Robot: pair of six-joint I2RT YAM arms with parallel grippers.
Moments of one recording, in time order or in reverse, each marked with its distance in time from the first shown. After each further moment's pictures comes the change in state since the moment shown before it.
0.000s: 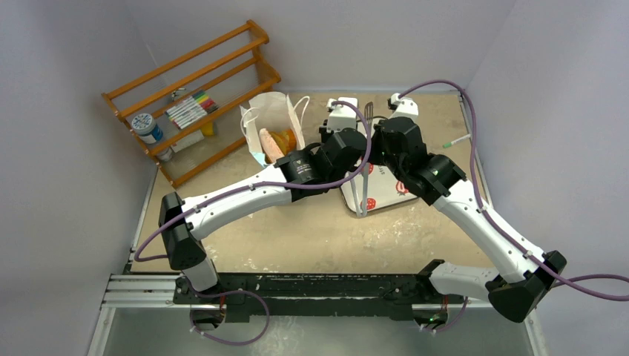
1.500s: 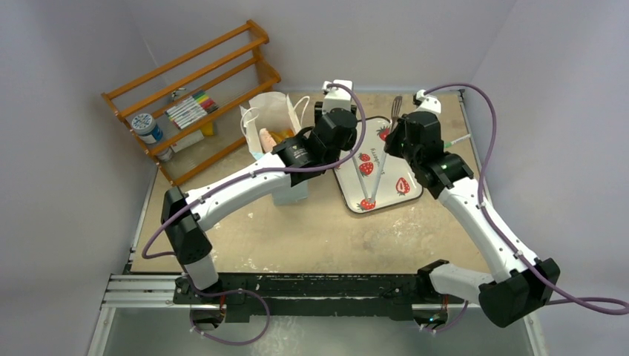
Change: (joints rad) left arm 0.114 0.028 0.008 0.129 0.082 0.120; right arm -0.251 -0.018 -0.119 0.154 -0.112 -0.033
